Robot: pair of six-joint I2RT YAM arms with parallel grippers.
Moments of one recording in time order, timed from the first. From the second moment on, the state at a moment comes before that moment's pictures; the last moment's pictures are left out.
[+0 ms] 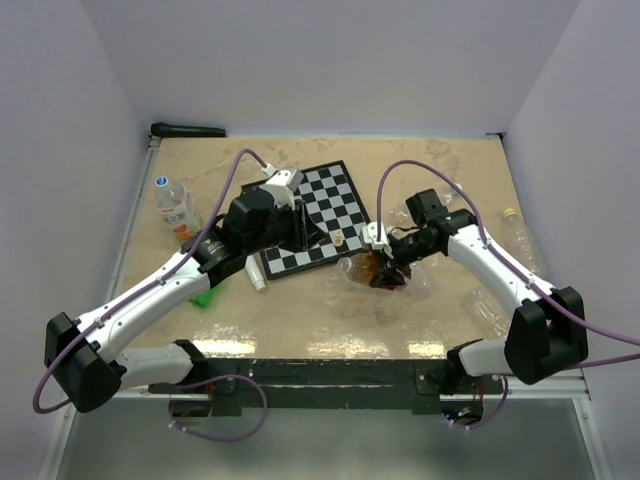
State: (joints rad) left arm -0.74 1.18 1.04 -0.28 0.10 -0.55; right arm 0.36 1.36 1.01 -0.90 -0.88 -1.14
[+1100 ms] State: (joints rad) left arm -0.66 2.12 1.83 -0.10 0.26 -0.46; right arm -0.05 1.08 0.92 -0.30 -0.71 -0.41
